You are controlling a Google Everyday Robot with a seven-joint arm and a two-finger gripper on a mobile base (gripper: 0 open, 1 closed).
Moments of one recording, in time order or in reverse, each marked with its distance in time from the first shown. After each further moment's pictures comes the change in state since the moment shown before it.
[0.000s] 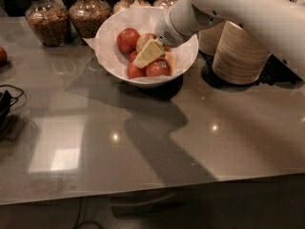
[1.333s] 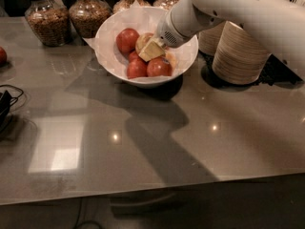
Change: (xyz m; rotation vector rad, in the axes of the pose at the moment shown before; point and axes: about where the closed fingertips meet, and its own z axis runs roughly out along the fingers) arm 0.000 0.000 0.000 0.000 0.000 0.000
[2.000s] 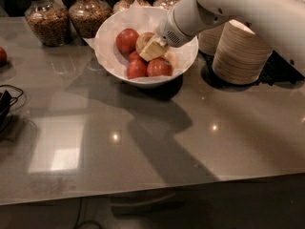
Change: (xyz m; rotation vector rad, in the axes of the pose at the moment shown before) arm -0.004 0.004 -0.010 -0.013 -0.028 -0.051
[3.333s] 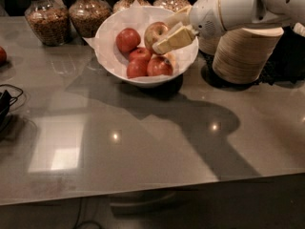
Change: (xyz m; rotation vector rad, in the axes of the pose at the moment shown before) arm -0.003 -0.008 -0.073 -0.098 -0.338 -0.018
